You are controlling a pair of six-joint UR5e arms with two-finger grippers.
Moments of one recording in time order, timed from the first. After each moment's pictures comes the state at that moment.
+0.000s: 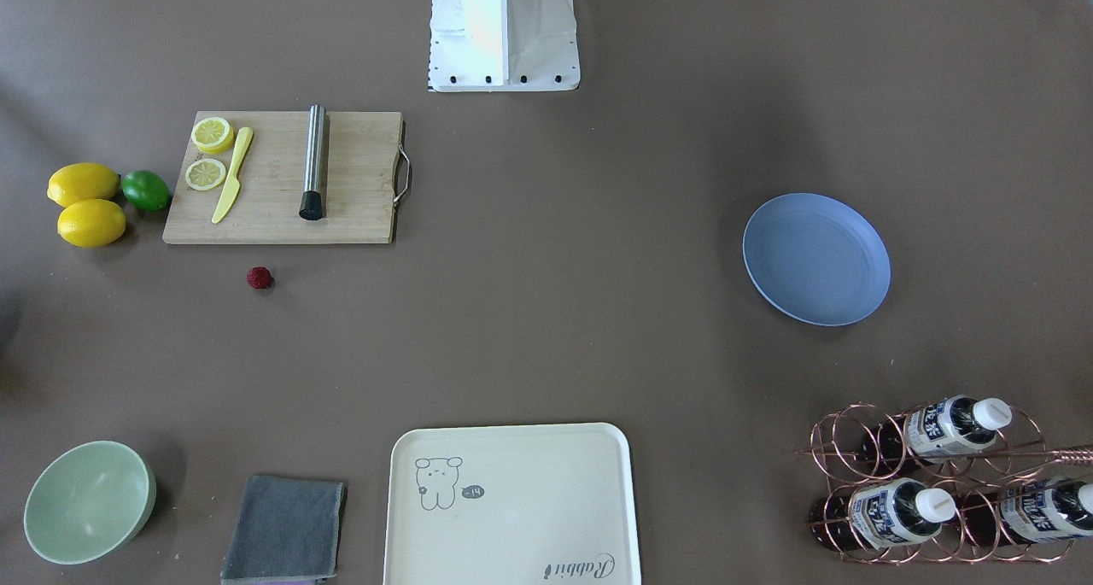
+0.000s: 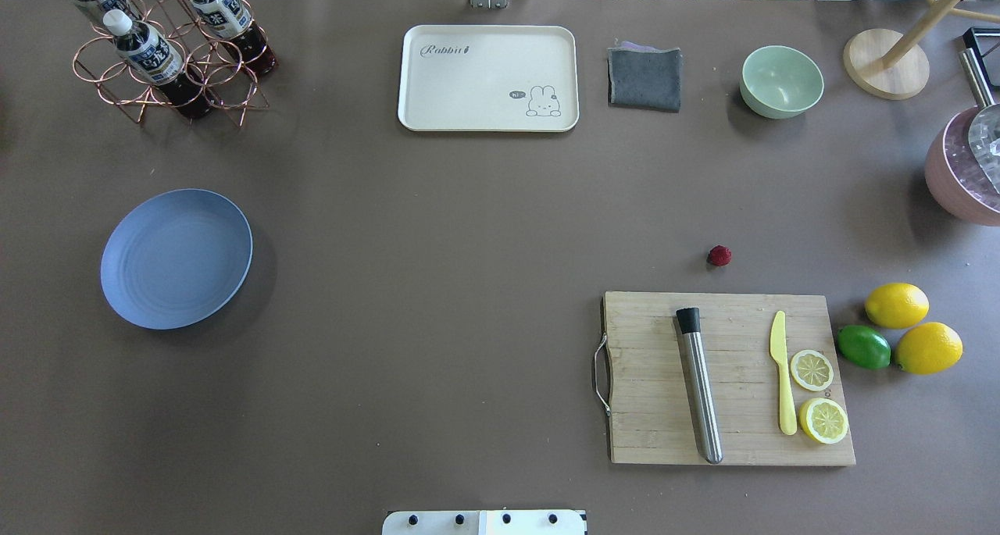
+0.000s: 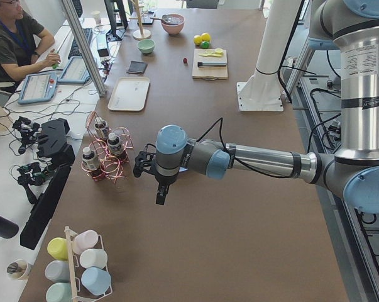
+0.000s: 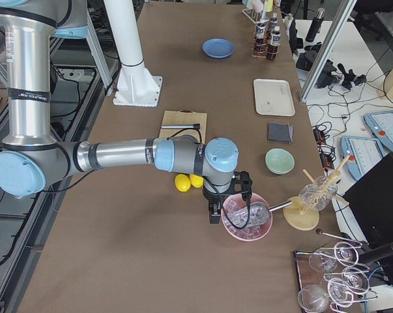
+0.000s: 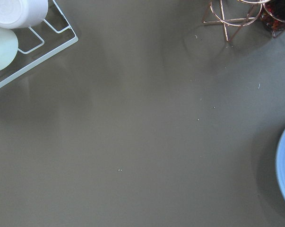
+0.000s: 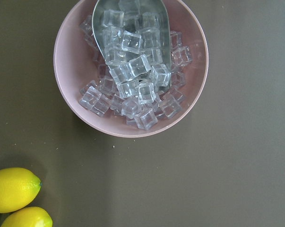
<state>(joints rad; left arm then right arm) -1.51 -1.45 -1.80 -1.77 -2.33 -0.13 1.63 -1.63 1.77 -1.78 2.33 -0.16</state>
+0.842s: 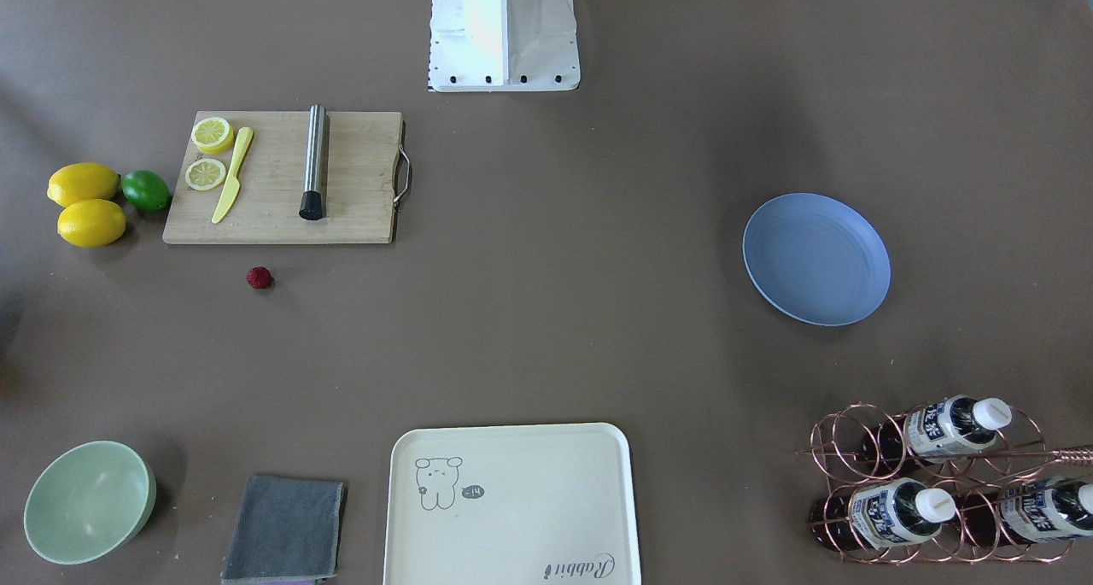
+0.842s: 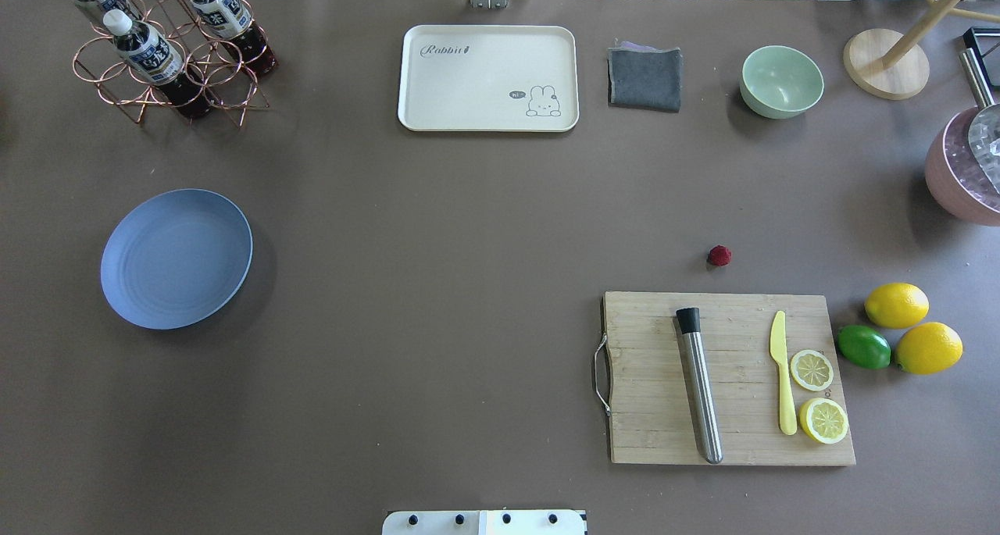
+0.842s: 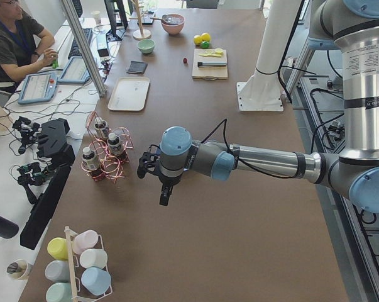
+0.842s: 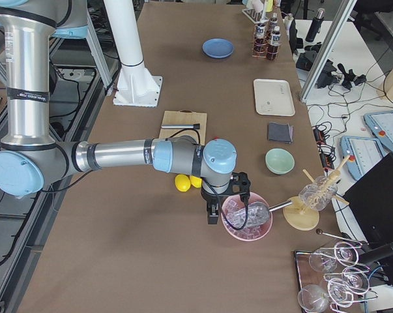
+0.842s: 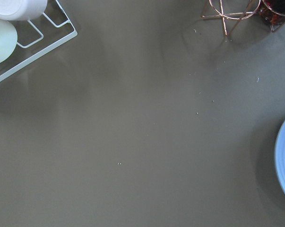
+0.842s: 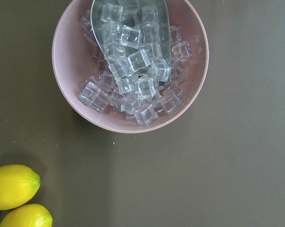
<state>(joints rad) -1.51 -1.42 -1.82 -1.79 -2.34 -0.13 1.63 -1.64 1.78 -1.78 2.33 -0.16</state>
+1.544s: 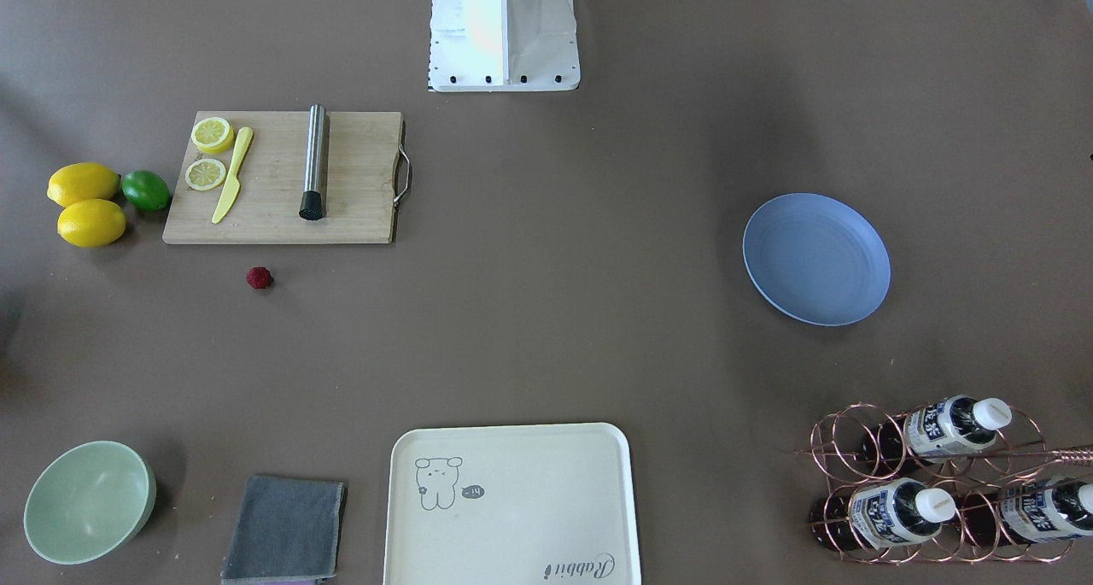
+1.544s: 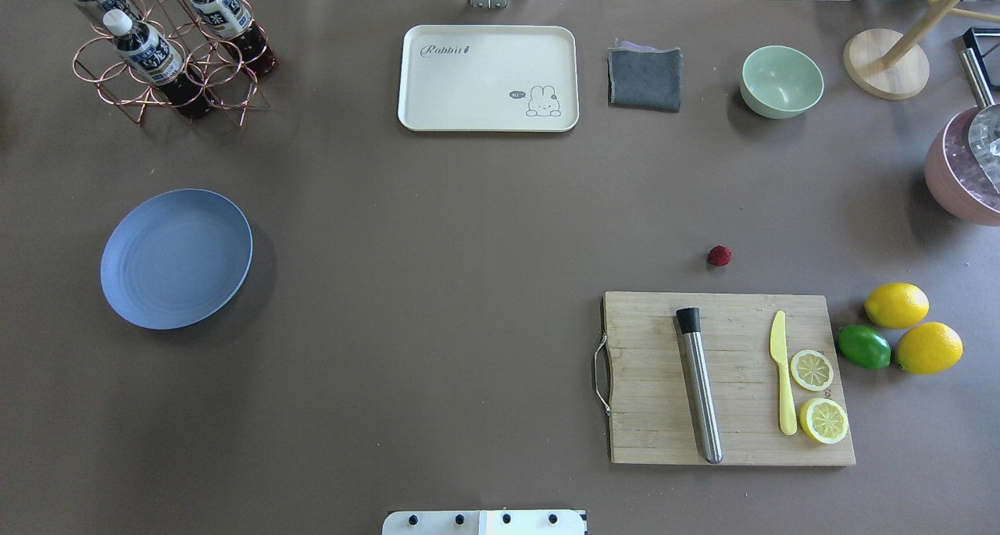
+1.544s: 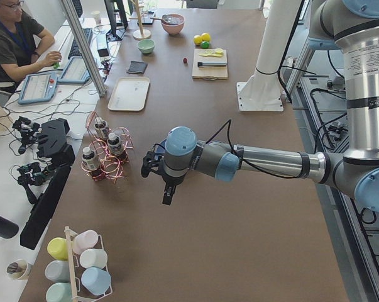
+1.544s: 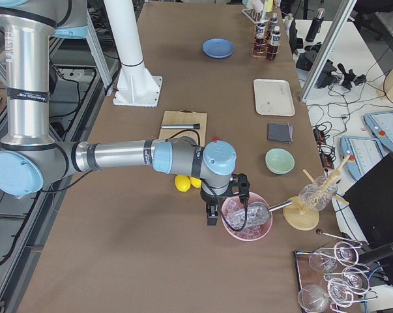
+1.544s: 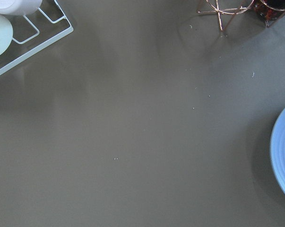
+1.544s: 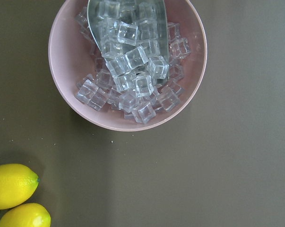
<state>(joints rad) -1.51 -1.40 -1.83 -1.82 -2.34 -0.13 1.63 -1.64 1.77 -1.78 2.33 -0.16</state>
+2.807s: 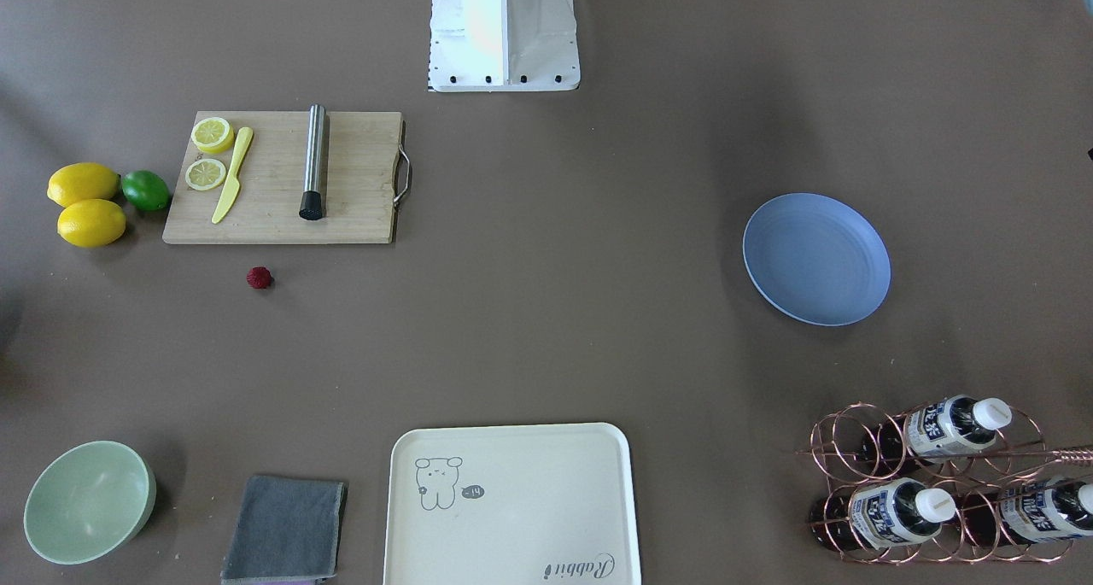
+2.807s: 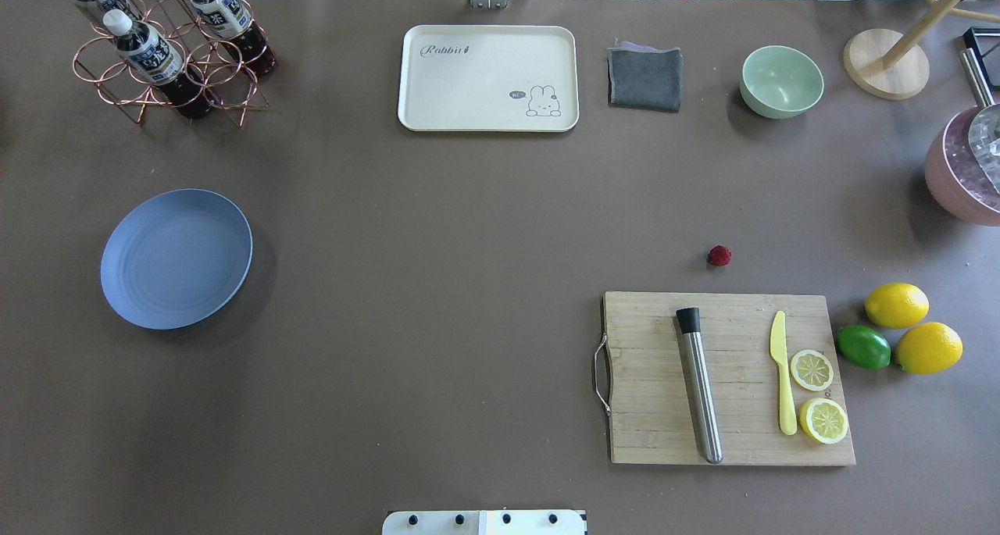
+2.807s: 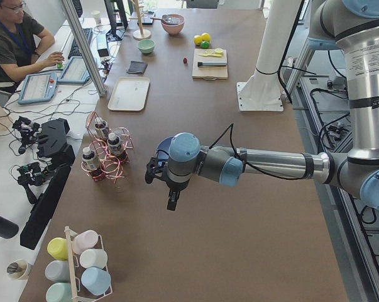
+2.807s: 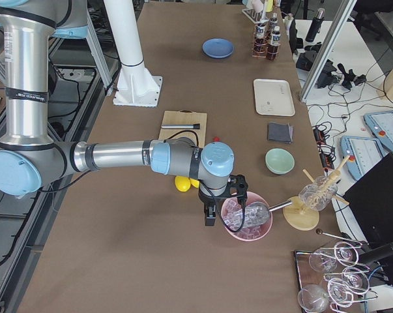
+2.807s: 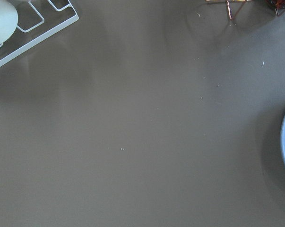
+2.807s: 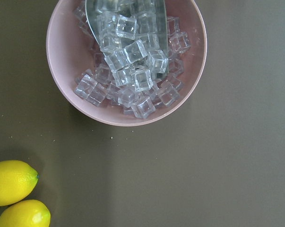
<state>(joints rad) -1.50 -1.37 -1.83 -1.83 -2.34 -0.13 1.63 -1.66 1.78 -1.78 2.33 -0.16</state>
